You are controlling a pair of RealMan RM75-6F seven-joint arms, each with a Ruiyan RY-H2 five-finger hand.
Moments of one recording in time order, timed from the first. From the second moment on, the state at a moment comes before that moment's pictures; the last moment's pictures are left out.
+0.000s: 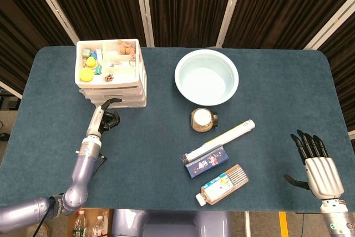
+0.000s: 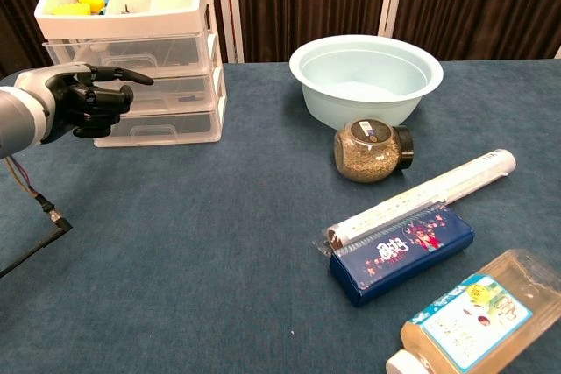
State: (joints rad) left arm -0.60 -1.61 -0.45 -1.67 0.63 1.06 -0.11; right arm 0.09 -1.10 0.02 -1.67 -1.58 1.47 -0.05
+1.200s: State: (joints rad) left arm -0.65 -1.42 -0.31 -1.73 0.94 1.24 0.51; right arm 0.09 -1.11 0.02 -1.67 -1.58 1.47 -0.06
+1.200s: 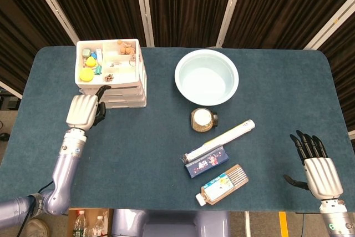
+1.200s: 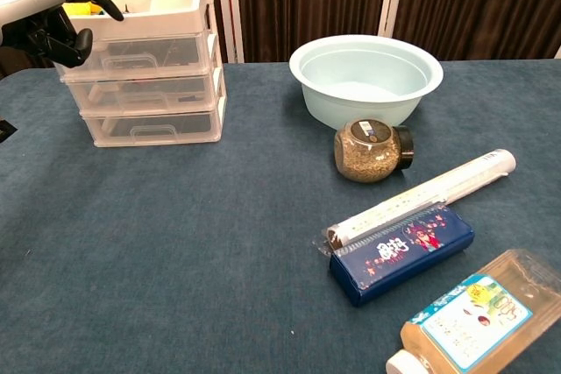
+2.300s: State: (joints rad) left arm -0.69 -1.39 -0.35 -1.77 0.64 1.21 0.57; right arm 0.09 -1.11 0.02 -1.67 -1.58 1.47 -0.06
